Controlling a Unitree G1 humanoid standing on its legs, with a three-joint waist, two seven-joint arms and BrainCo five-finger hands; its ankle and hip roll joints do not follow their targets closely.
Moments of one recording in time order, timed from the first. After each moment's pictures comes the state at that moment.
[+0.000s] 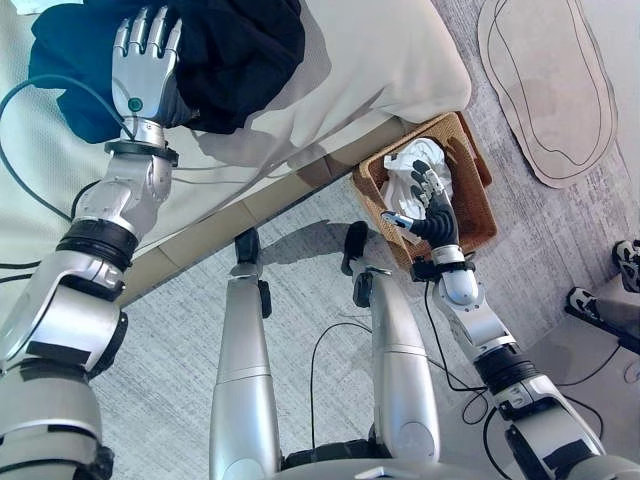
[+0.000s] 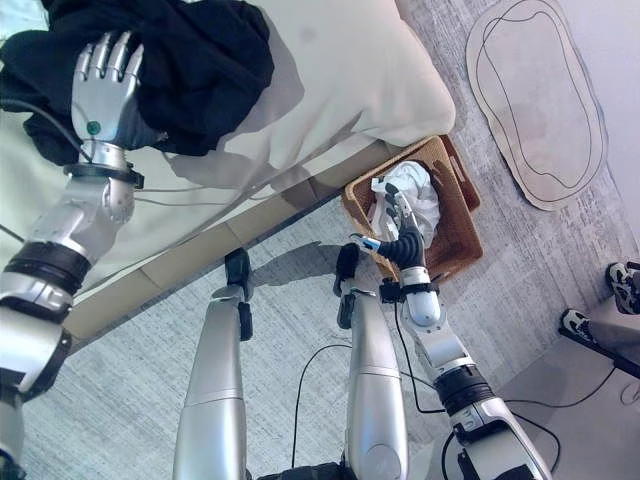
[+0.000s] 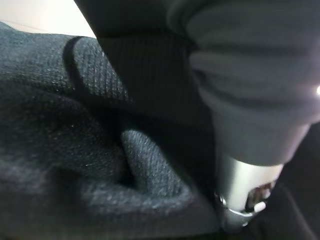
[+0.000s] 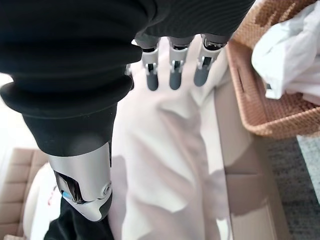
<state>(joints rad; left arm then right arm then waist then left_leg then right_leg) -1.09 0.82 -0.57 0.82 0.65 -0.05 0.64 -0.40 -0.34 0.29 0.35 0.21 -0.37 -0.26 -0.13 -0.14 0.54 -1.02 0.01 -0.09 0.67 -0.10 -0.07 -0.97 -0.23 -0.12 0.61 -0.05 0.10</state>
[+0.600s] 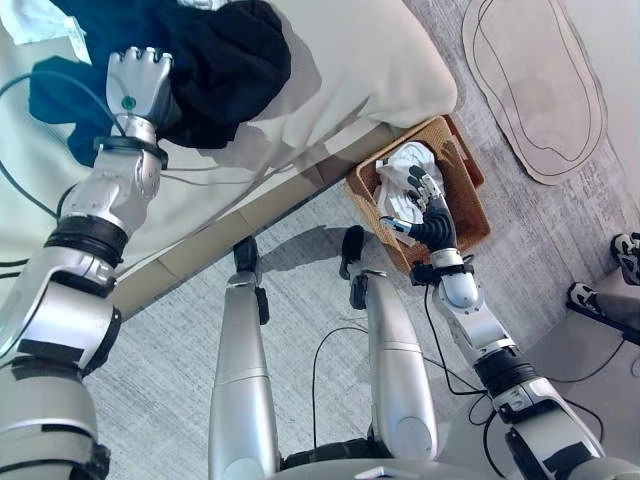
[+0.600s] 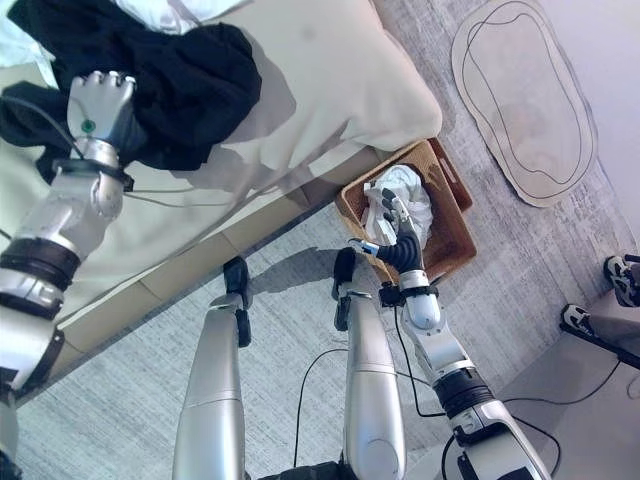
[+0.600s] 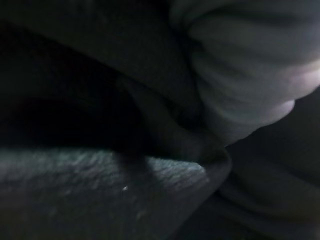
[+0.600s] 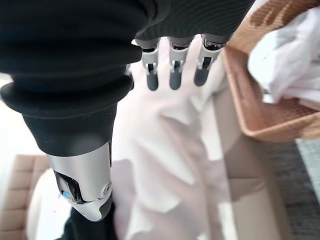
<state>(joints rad) -0.97 0.83 -0.50 0.79 0.64 -0.08 0.53 -0.38 -0.33 0.29 0.36 0.21 -0.37 -0.23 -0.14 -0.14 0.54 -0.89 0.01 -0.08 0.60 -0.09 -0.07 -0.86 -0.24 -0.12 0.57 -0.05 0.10</state>
